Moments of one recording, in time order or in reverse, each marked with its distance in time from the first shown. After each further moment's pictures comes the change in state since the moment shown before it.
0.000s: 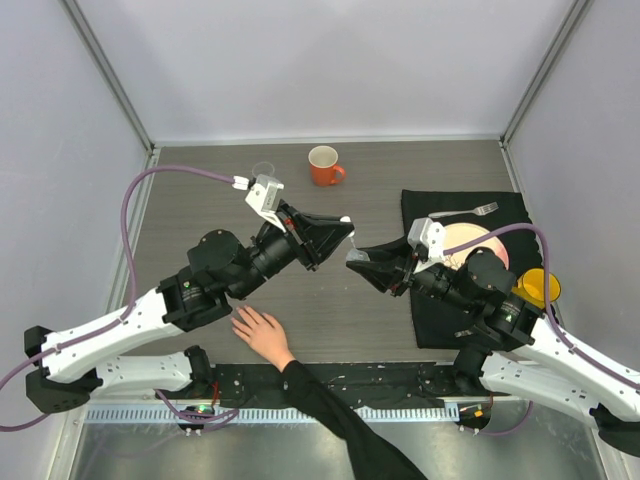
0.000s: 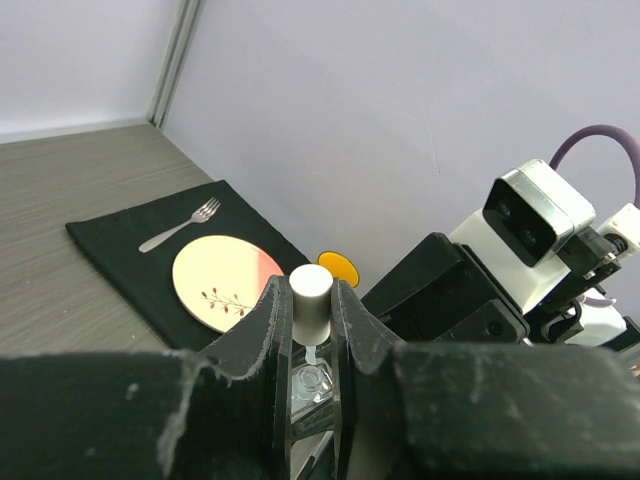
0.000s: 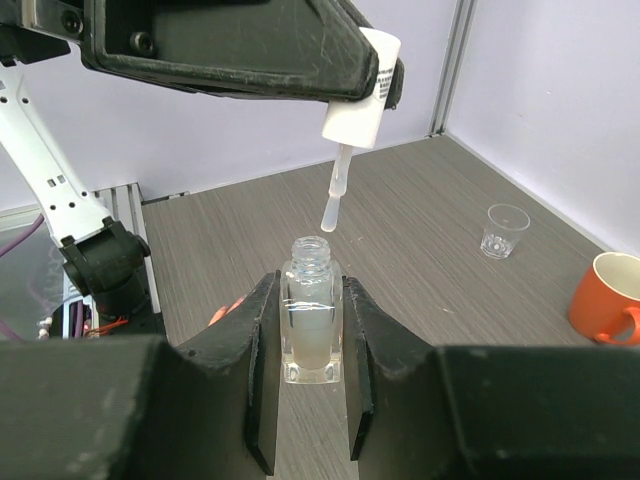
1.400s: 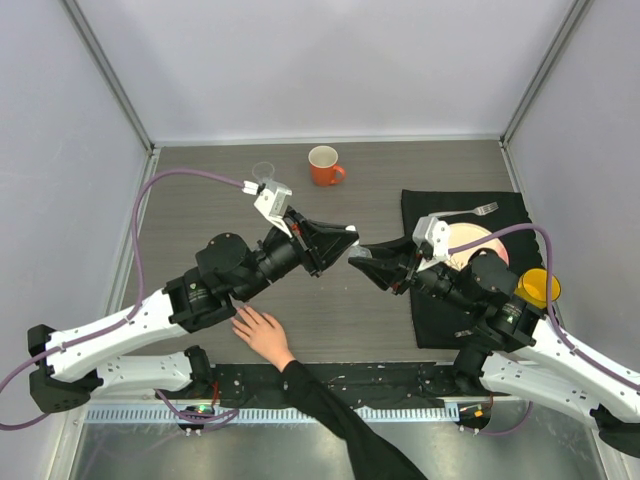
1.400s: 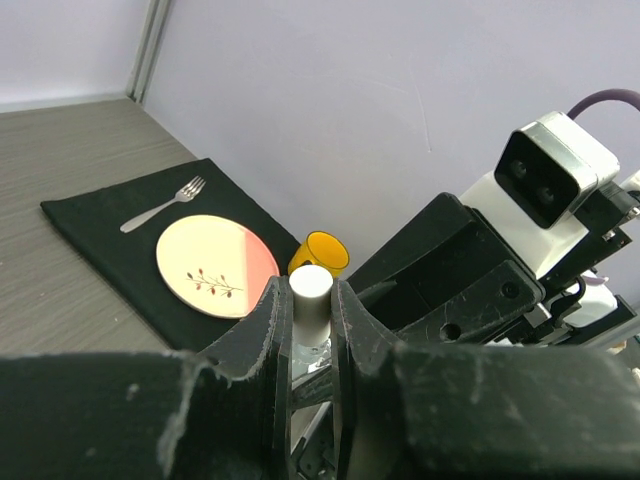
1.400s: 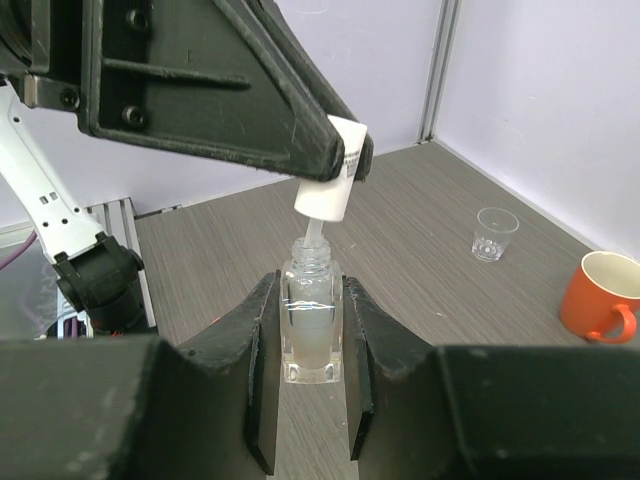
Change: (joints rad) left arm 0.000 0.006 -0.042 0.019 0.039 -0.028; right arm 0.000 -0.011 -0.005 0.016 0.032 0.015
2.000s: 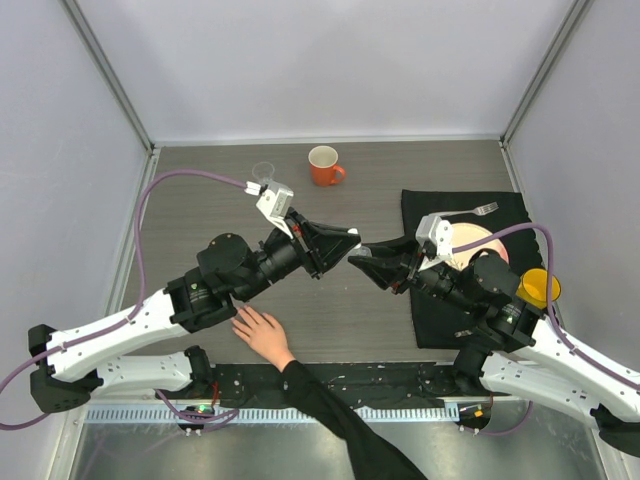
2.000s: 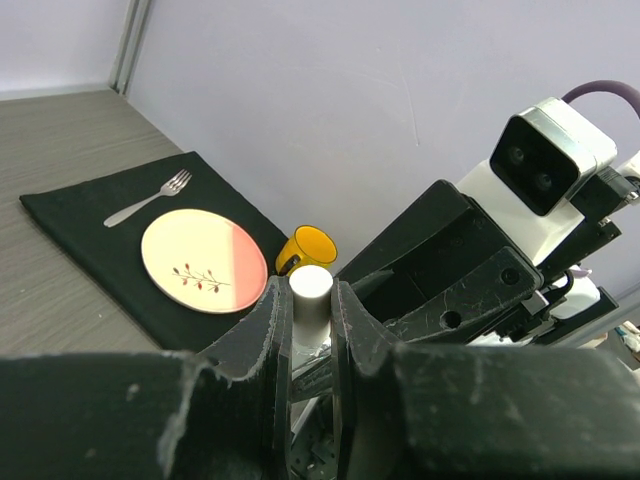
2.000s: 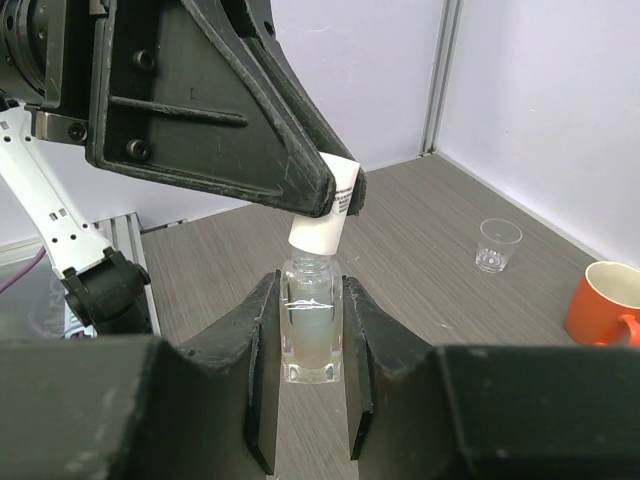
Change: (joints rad) left arm 0.000 0.001 -0.009 0.006 0.031 -0.026; right arm 0.000 0.000 -0.002 0.036 0.008 0.018
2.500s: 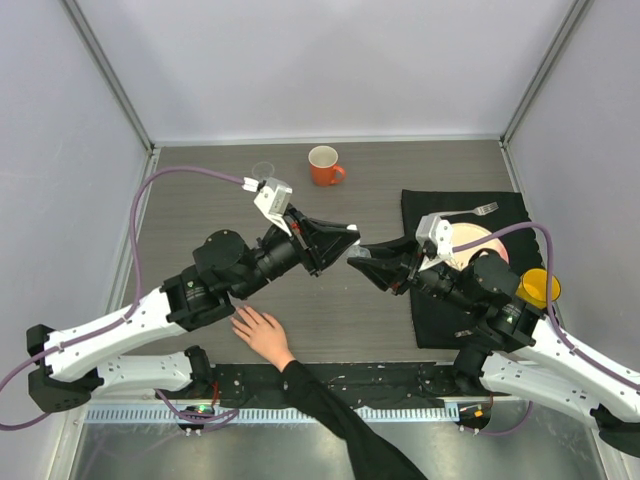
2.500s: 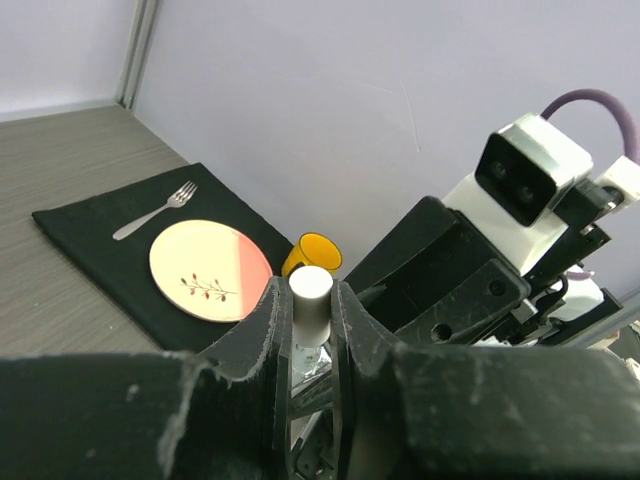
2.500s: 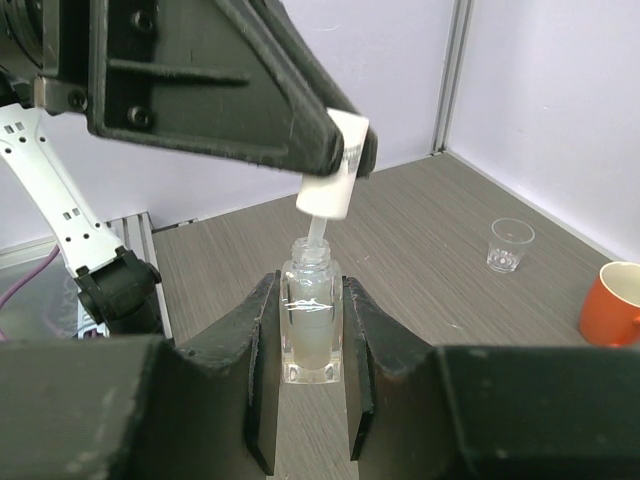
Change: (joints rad) left arm 0.000 0.005 0.037 -0.028 0.006 0.036; right arm 0.000 0.000 0.000 -0.001 -0.015 0.018
